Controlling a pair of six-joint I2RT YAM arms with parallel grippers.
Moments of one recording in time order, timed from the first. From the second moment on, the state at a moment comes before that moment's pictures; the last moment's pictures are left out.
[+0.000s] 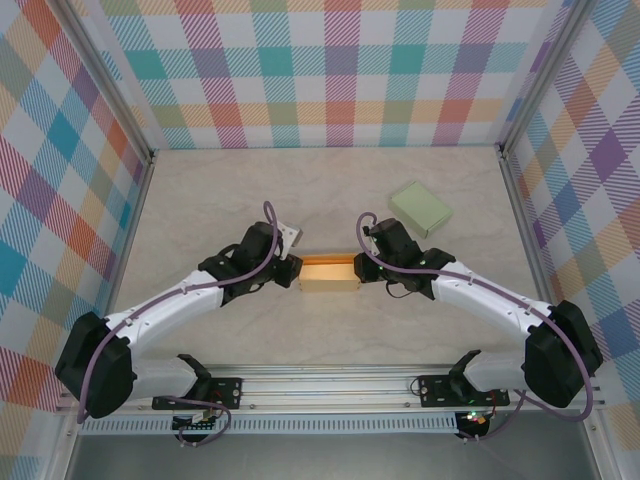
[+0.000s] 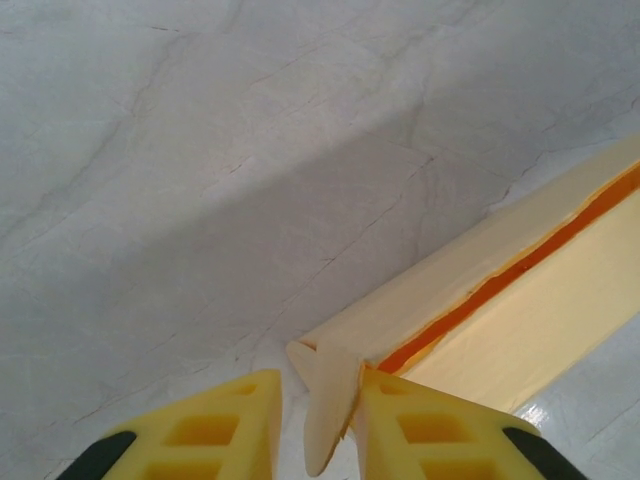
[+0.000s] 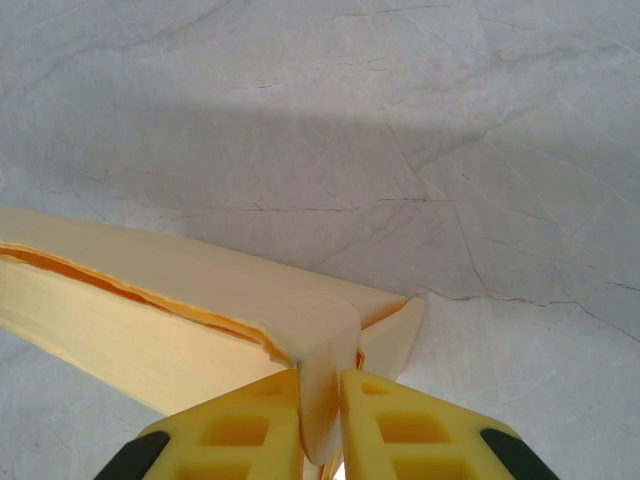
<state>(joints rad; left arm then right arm) -0.67 1.25 0.82 -0.34 0.00 -0.17 0.71 1.29 0.85 -0.42 -0.03 0.51</state>
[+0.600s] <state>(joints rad) -0.67 1.25 0.84 -0.34 0.04 -0.31 0.72 1.30 0.85 -0.42 -0.03 0.49</state>
